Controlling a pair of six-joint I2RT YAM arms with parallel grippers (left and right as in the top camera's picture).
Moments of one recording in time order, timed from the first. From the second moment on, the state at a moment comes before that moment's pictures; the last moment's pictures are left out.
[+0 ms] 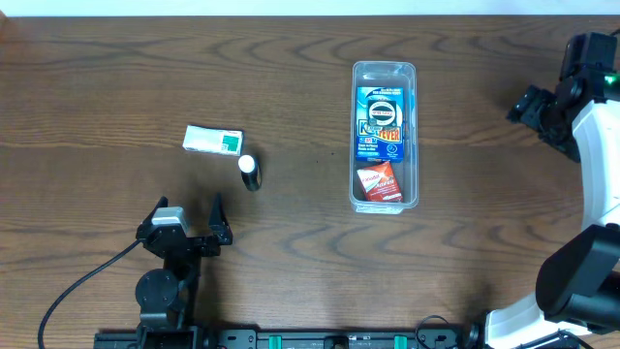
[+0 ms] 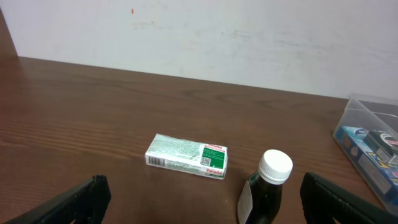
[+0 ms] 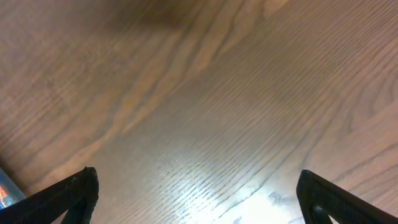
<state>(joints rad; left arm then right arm) -0.01 0.01 0.04 -0.13 0.00 -0.15 -0.24 1.75 1.54 -1.05 0.18 0.44</state>
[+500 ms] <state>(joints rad) -0.01 0.01 0.04 -0.13 0.00 -0.15 -0.24 1.75 1.53 -1.05 0.17 0.44</state>
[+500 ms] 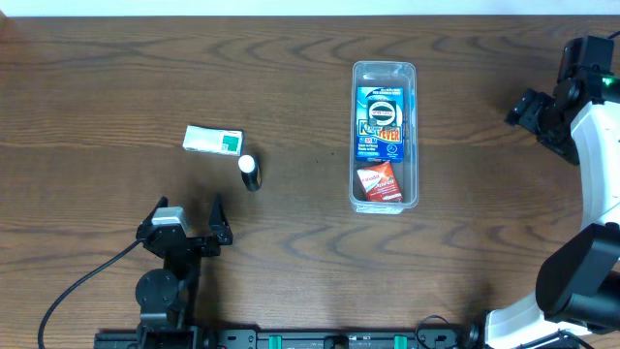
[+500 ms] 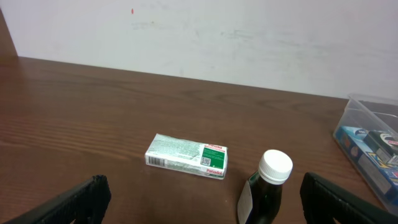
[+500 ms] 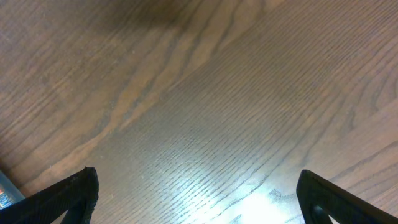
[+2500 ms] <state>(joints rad) 0.02 1.84 1.95 -1.44 0.02 -1.10 -0.24 1.75 1.52 -1.04 0.17 0.44</state>
